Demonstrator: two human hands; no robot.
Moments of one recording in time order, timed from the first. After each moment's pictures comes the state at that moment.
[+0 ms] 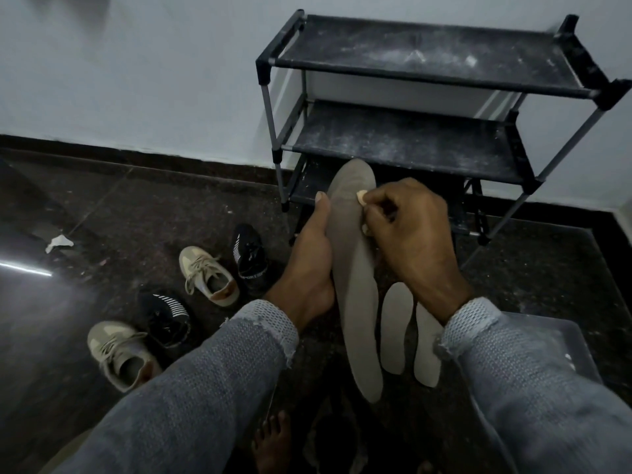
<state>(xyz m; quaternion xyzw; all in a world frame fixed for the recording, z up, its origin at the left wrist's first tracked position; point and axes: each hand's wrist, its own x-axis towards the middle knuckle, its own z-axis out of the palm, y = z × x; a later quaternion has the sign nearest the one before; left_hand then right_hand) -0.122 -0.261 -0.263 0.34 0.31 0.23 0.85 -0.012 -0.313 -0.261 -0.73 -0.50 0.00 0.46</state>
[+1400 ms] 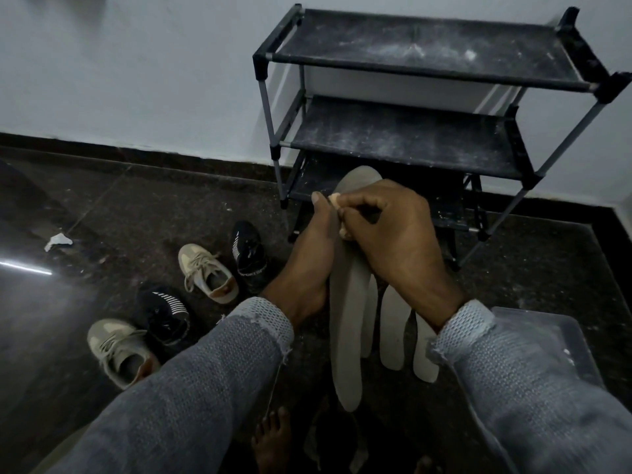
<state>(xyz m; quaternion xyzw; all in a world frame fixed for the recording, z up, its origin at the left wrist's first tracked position) -0.123 -0.258 -0.272 0.45 0.33 0.23 0.80 -0.029 -0.314 -0.256 -0.68 -0.52 0.06 0.51</state>
